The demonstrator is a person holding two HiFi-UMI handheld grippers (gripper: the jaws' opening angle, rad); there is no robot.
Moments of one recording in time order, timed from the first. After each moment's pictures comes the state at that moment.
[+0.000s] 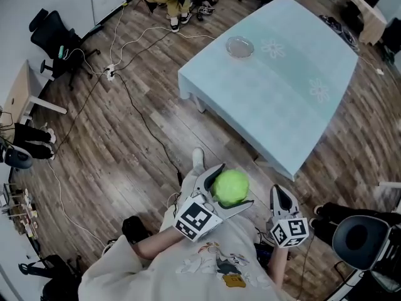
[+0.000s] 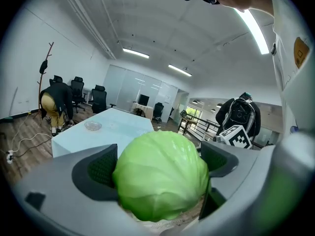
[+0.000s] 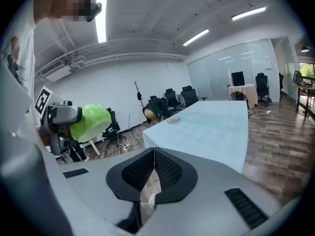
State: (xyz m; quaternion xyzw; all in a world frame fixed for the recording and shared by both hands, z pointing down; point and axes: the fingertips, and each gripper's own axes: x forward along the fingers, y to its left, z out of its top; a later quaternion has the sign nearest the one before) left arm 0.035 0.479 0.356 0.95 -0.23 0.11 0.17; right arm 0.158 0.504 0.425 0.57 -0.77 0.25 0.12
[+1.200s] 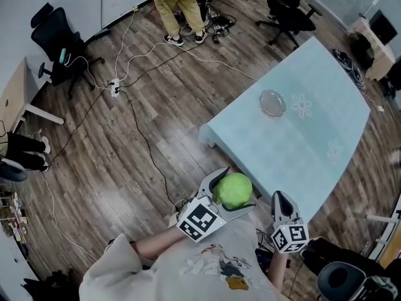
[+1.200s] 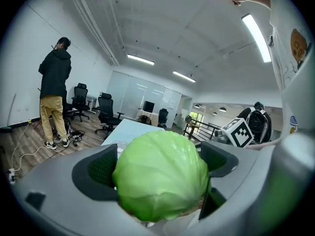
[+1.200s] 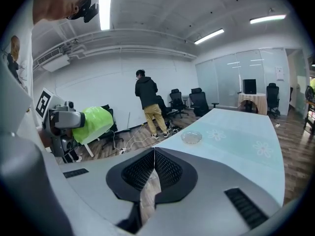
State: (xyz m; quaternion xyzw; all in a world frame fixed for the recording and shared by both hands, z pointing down) left arm -0.123 0.197 0.344 0.96 -0.23 0.08 0.15; right arm 0.002 0.219 0.398 0.57 -0.78 0.22 0.15
